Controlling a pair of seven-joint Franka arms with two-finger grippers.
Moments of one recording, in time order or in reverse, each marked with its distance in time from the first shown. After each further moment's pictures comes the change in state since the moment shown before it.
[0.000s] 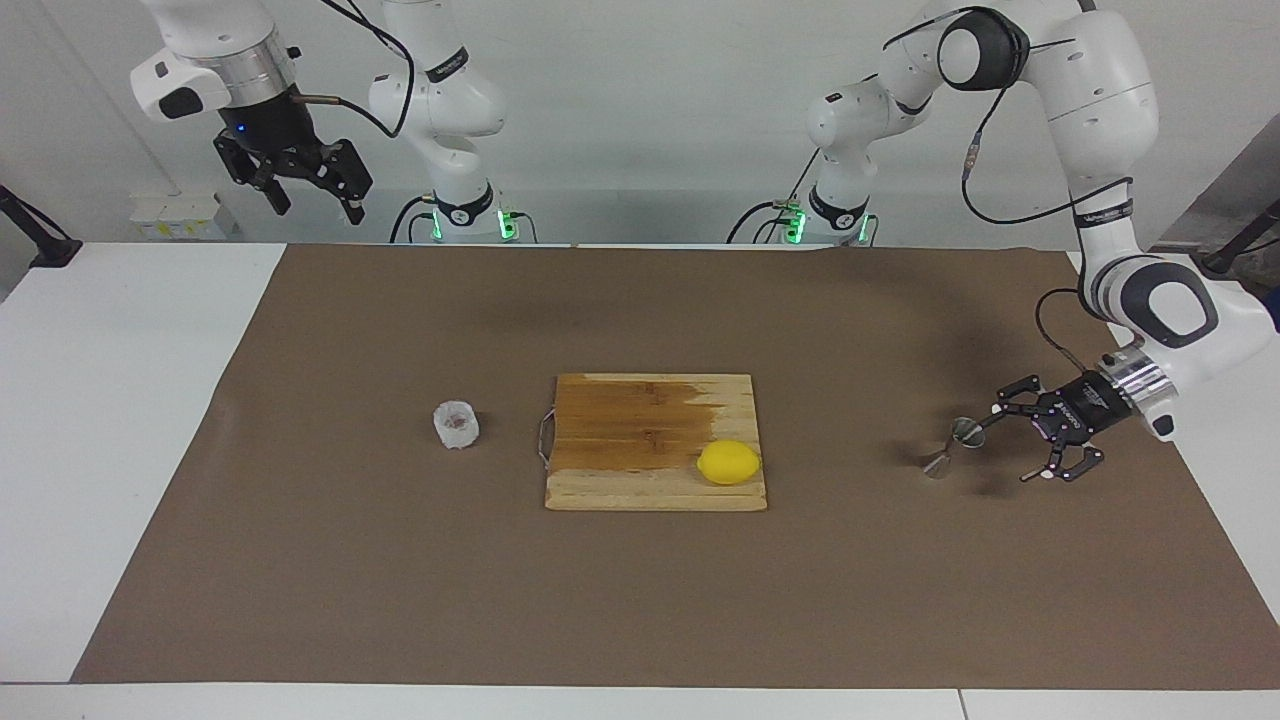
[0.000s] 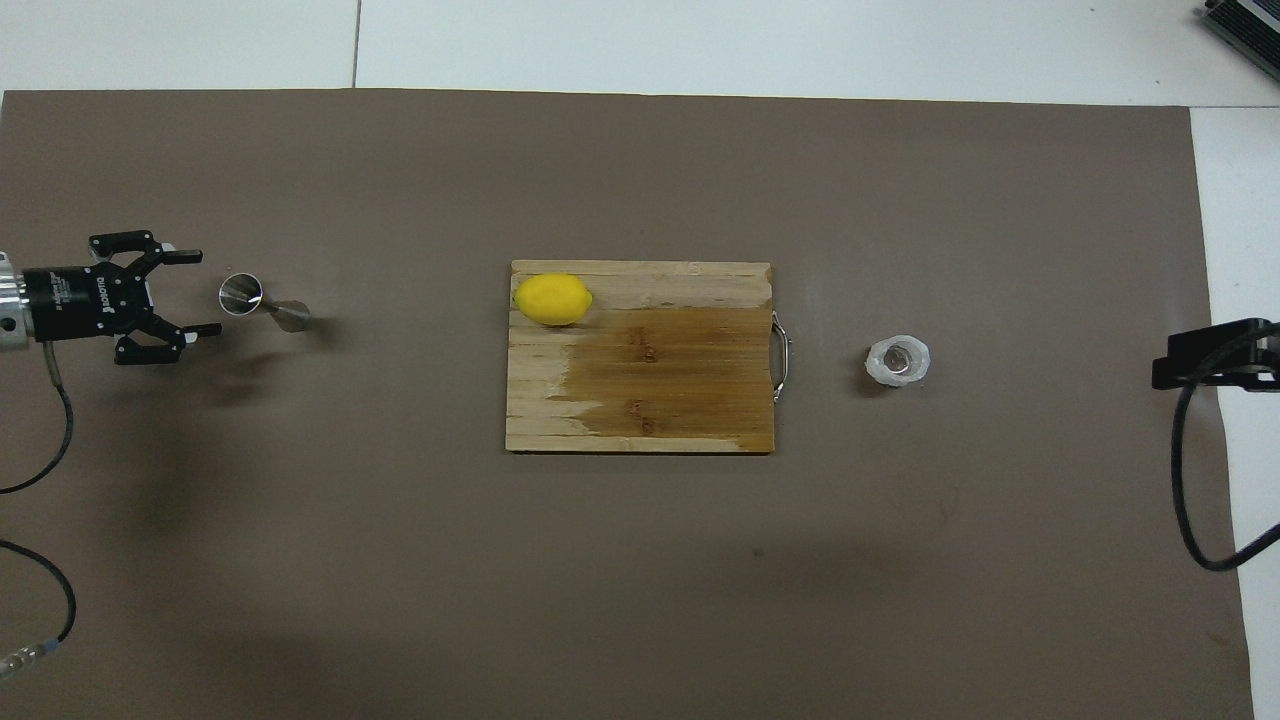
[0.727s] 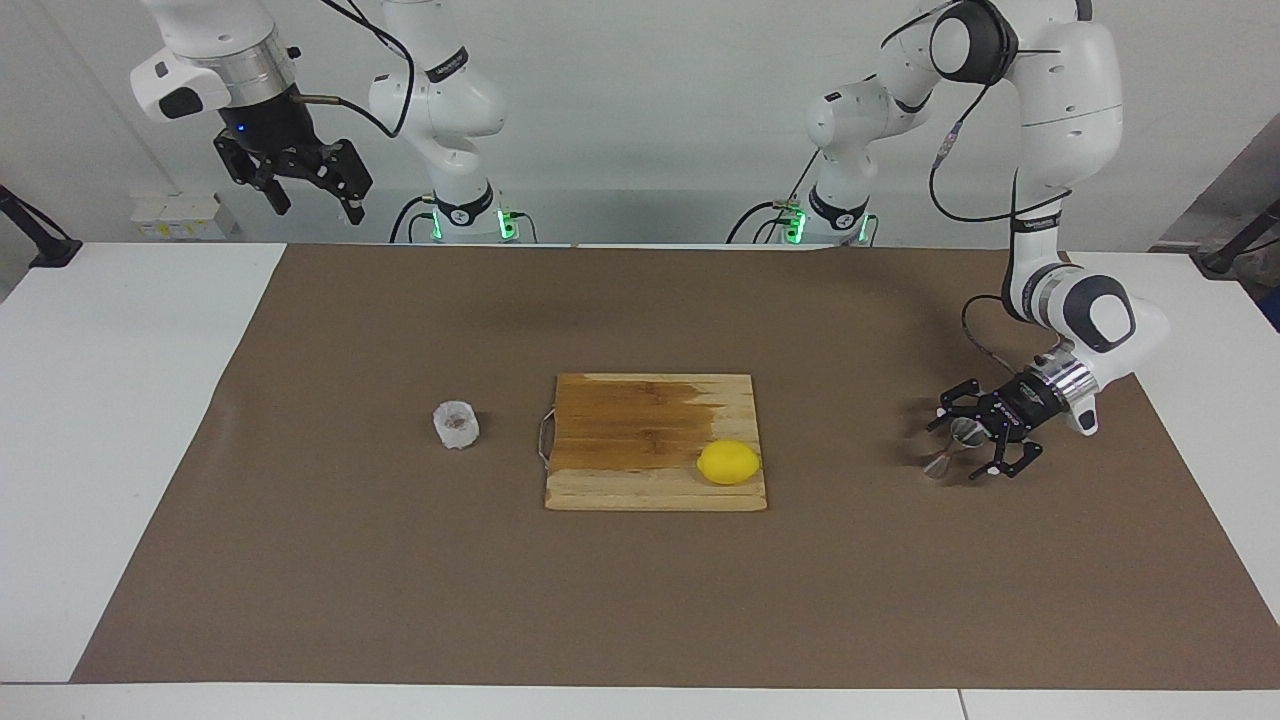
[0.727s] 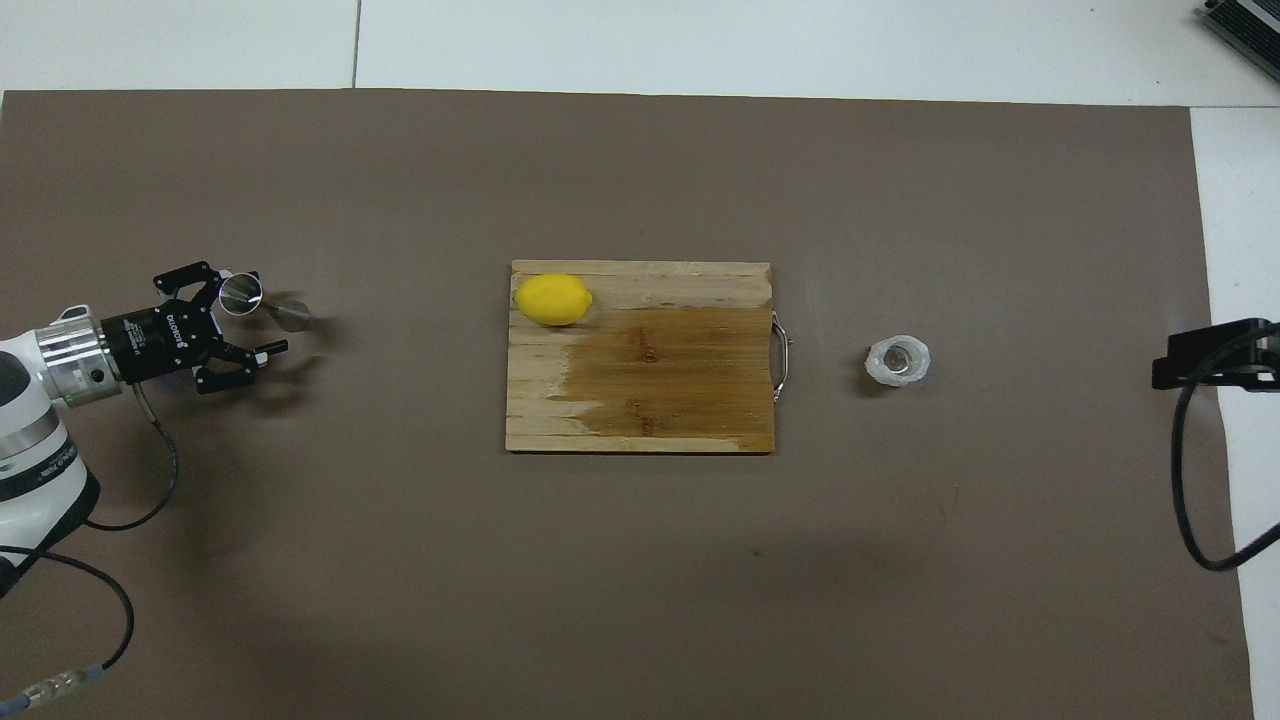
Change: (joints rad) left arm -0.030 -0.049 -0.015 -0.222 -0.321 0.079 0.259; right arm 0.000 0.000 0.000 0.000 0.000 0.000 0.000
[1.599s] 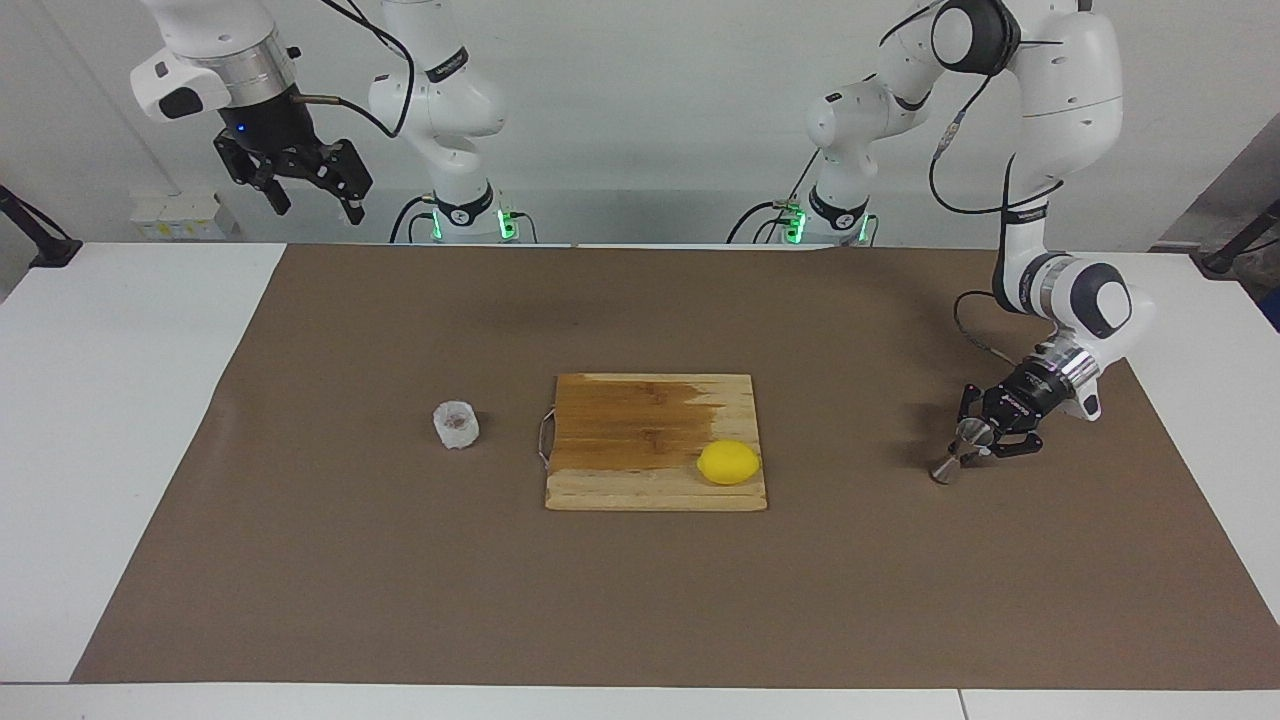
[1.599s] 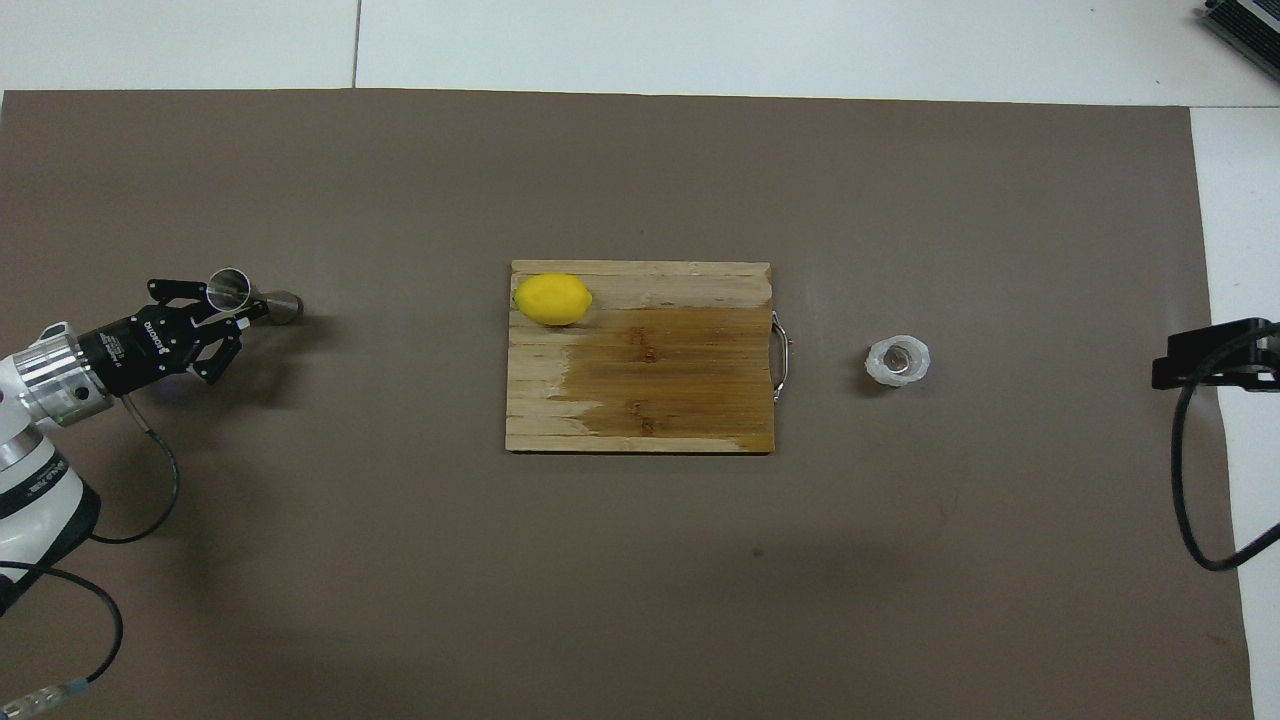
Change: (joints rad) left arm 0.037 -0.041 0.011 -0.054 -0.141 -0.046 0.081; right arm 0.000 0.000 0.000 0.000 0.000 0.000 0.000
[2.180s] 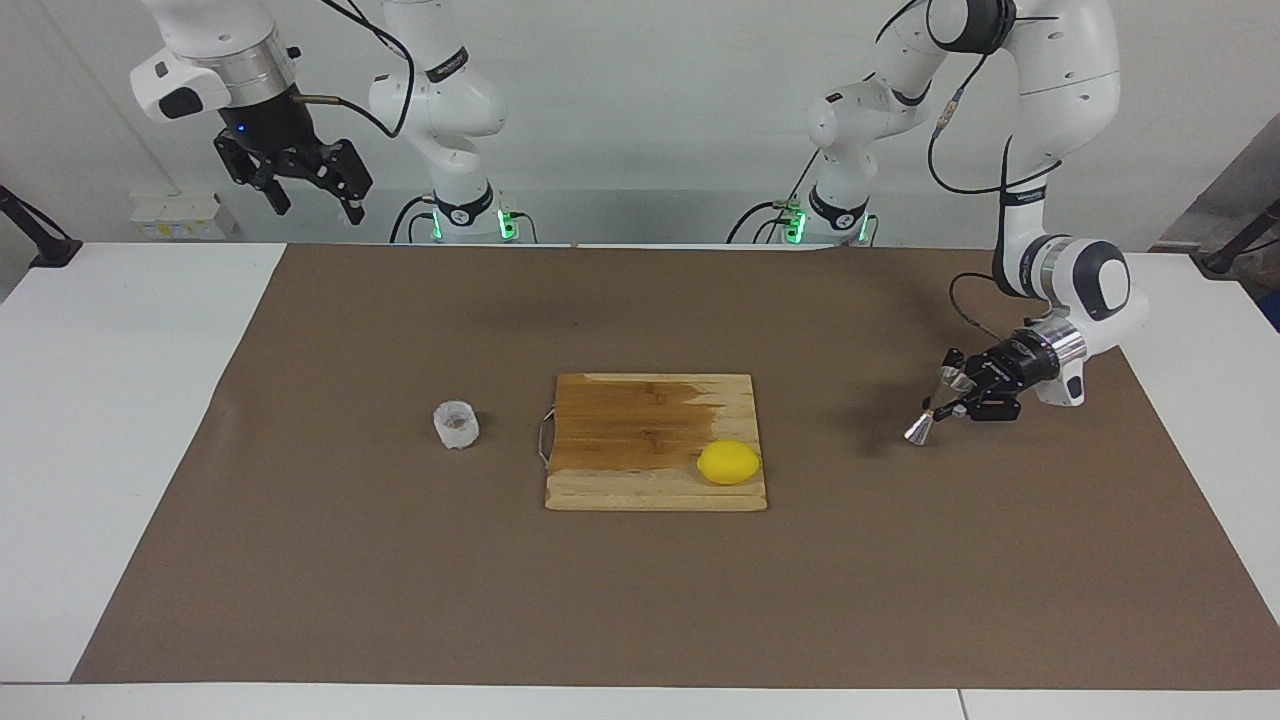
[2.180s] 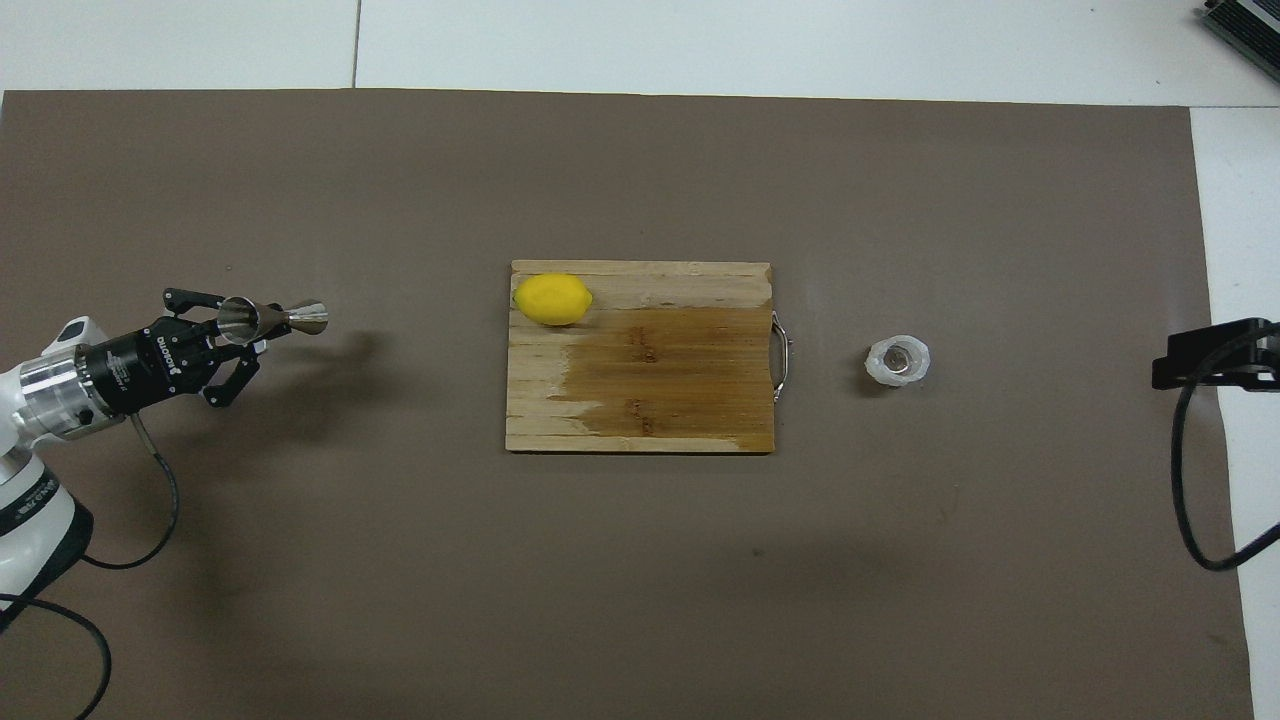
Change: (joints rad) left arm -0.017 -0.091 -0.013 -0.092 0.000 -0.235 0.143; right arm 0.000 0.000 0.000 0.000 0.000 0.000 0.000
